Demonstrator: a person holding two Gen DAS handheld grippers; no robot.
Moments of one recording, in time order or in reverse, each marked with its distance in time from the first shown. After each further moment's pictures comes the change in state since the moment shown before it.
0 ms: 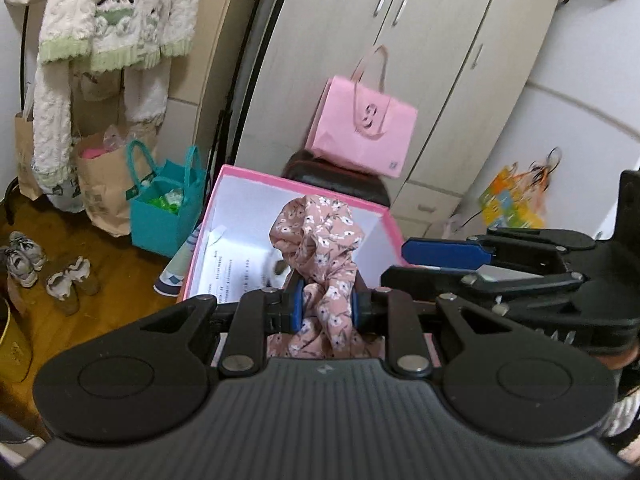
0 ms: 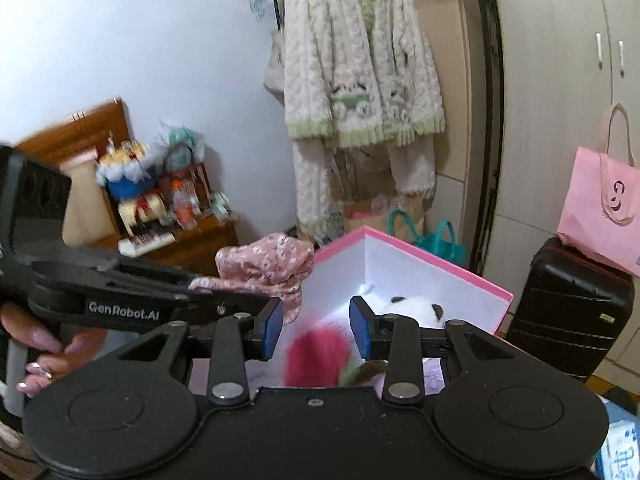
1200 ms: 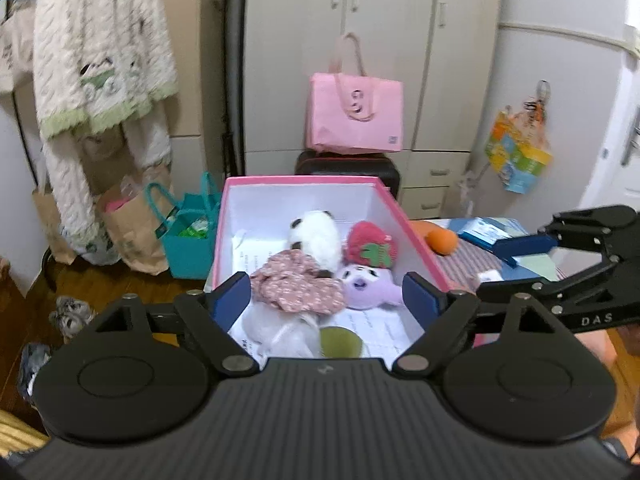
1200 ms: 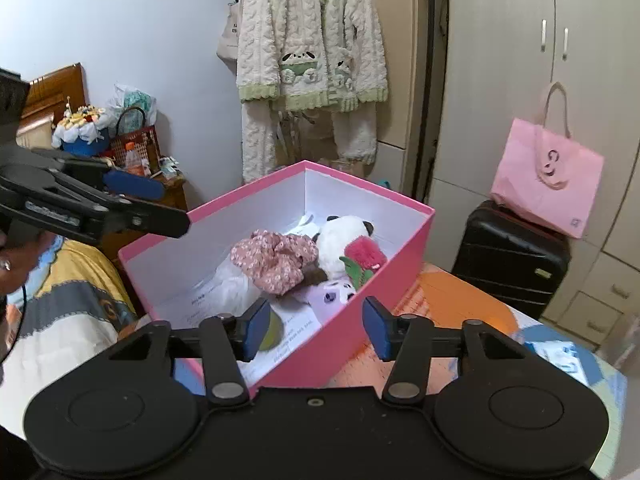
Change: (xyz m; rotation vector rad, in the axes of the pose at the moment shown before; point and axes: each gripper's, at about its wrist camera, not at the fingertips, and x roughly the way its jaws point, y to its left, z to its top) left arm -0.065 -0.039 -0.021 0.277 0.001 0.078; right arm -0.065 0.009 -0.057 -0.001 0.071 -0.189
